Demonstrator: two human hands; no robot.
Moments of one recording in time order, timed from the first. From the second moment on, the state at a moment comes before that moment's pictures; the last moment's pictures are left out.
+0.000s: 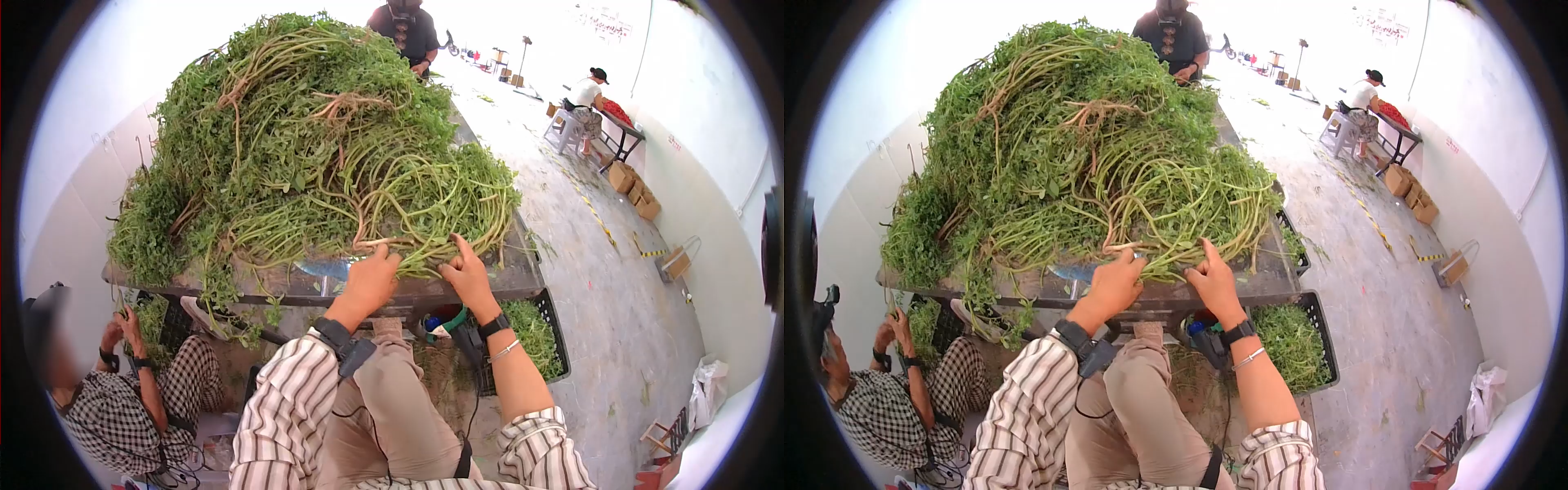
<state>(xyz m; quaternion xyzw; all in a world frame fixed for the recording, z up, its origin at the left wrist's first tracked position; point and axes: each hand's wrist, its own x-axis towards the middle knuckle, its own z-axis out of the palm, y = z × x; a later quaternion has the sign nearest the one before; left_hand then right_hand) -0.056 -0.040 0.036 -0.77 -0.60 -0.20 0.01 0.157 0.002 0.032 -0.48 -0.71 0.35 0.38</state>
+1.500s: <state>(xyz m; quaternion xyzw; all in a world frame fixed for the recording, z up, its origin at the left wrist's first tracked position) -0.133 -0.123 0.032 -0.78 -0.58 -0.25 0.00 0.158 -0.001 0.033 -0.44 -0.69 0.40 0.42</state>
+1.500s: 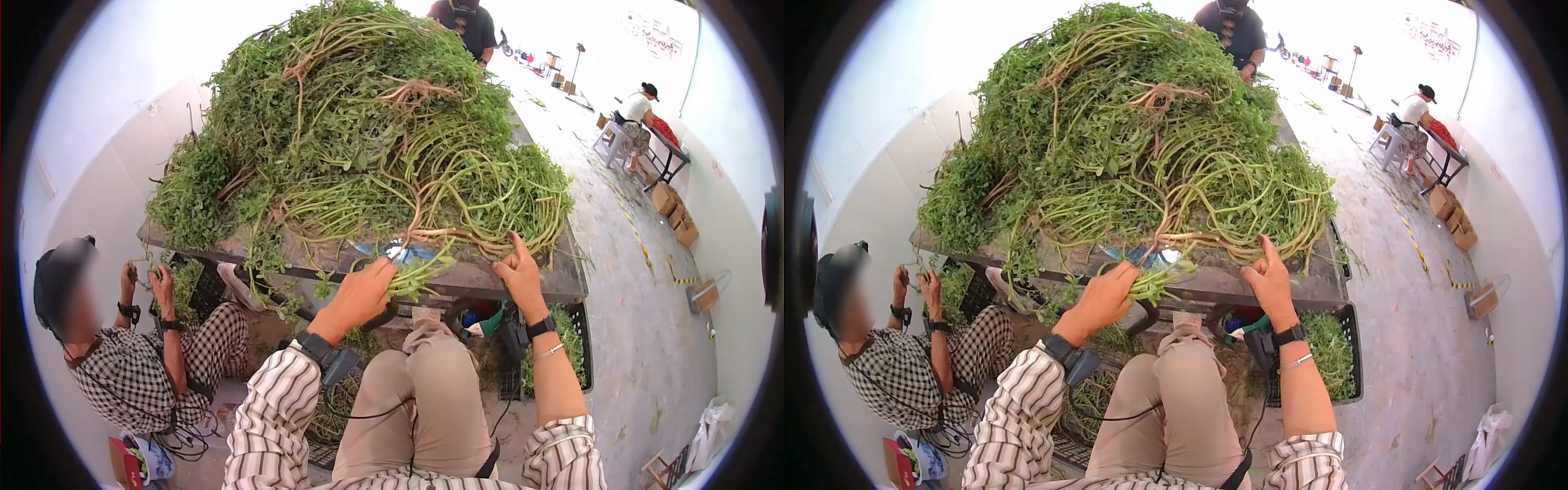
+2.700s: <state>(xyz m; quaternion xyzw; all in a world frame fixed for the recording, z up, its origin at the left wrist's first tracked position) -0.179 -0.182 0.015 -0.82 -0.53 -0.23 -0.05 0.161 0.000 0.032 -0.43 -0.68 0.41 0.42</state>
